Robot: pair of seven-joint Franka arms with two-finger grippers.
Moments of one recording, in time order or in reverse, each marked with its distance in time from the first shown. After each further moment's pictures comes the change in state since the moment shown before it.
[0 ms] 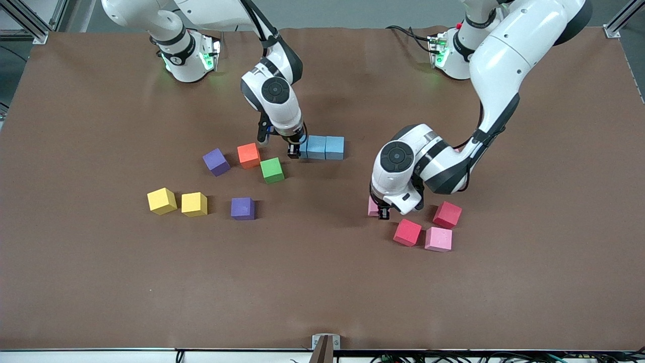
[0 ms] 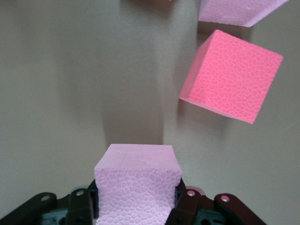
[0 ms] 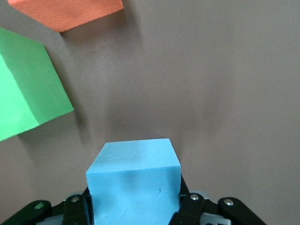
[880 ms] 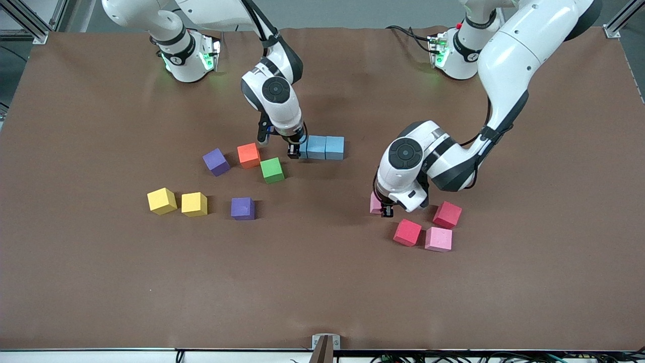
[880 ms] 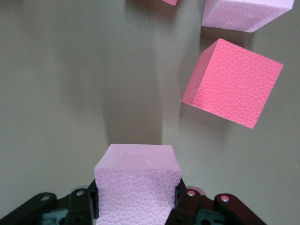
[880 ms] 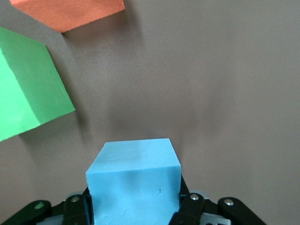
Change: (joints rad) left arm 0.037 -0.015 -0.028 -0.030 0.000 0.016 0.000; right arm 0.016 0.001 -0.013 0.000 -0.003 0.001 0.002
